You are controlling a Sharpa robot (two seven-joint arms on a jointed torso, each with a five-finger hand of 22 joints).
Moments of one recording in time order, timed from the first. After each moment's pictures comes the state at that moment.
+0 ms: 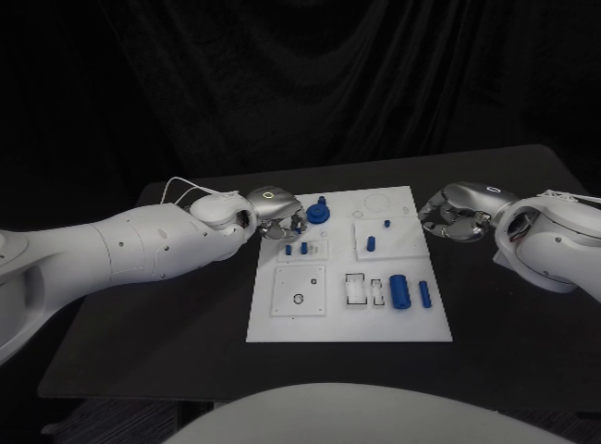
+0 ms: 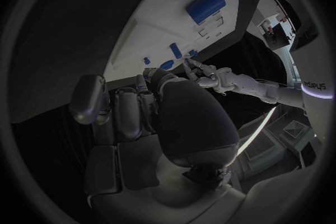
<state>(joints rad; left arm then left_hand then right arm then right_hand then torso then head) 1.15 -0.60 -0.21 1.08 -1.65 -0.36 0.21 1.53 -0.06 0.28 0.09 0.20 1.00 0.07 0.12 0.43 1.07 0.01 0.32 0.33 1.34 -0.04 1.37 1.08 0.08 1.38 0.09 1.28 1.31 1.31 -0.93 -0.25 1.55 -1.43 -0.24 -0.17 1.40 -0.02 0.34 0.13 0.43 0.85 0.15 0.12 0.18 1.38 0.06 1.42 1.31 1.46 -0.02 1.32 1.24 0.09 1.43 0.09 1.10 1.31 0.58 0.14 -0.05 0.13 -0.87</state>
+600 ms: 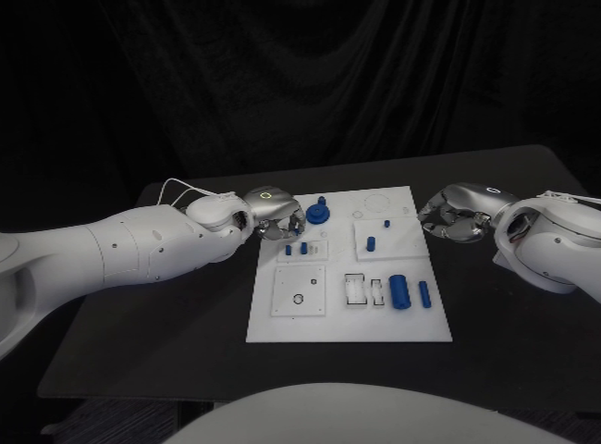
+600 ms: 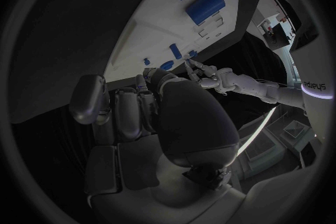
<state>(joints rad) 1.15 -0.63 -0.21 1.11 -1.65 -0.38 0.21 1.53 -0.06 0.28 0.08 0.20 1.06 0.07 0.15 0.44 1.10 0.01 0.33 0.35 1.35 -0.05 1.37 1.08 0.08 1.38 0.09 1.27 1.31 1.31 -0.93 -0.25 1.55 -1.43 -0.24 -0.17 1.40 -0.02 0.34 0.13 0.43 0.85 0.15 0.12 0.18 1.38 0.06 1.42 1.31 1.46 -0.02 1.32 1.24 0.09 1.43 0.09 1.10 1.31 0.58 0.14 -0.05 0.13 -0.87</state>
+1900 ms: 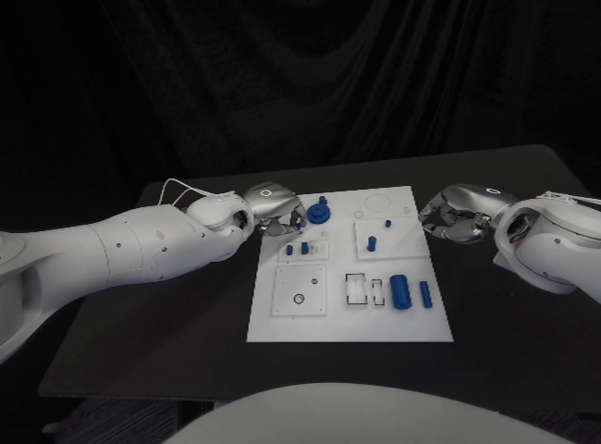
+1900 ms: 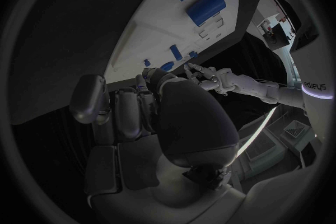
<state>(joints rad) 1.14 -0.61 -0.21 1.08 -1.65 -0.45 0.22 1.53 -0.06 0.28 0.08 0.21 1.07 0.07 0.15 0.44 1.11 0.01 0.33 0.35 1.35 -0.04 1.37 1.08 0.08 1.37 0.09 1.25 1.31 1.31 -0.92 -0.25 1.55 -1.43 -0.23 -0.17 1.41 -0.03 0.34 0.12 0.43 0.85 0.15 0.12 0.18 1.38 0.06 1.42 1.31 1.46 -0.02 1.32 1.24 0.09 1.43 0.09 1.10 1.31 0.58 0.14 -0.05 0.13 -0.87</state>
